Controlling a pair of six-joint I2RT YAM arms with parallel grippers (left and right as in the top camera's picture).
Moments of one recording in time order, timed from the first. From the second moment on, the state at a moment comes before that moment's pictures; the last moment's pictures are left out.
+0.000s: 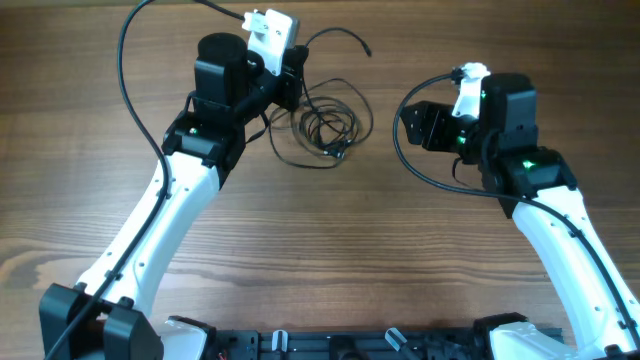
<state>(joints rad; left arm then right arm) -0.32 1.50 1.19 -0.04 0.30 -0.02 0.18 1.31 1.01 -0.43 -0.29 0.36</state>
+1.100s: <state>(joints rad) 0.02 1.31 1.19 -0.17 0.18 -0.02 0.42 1.77 1.01 -0.19 -0.22 0.34</state>
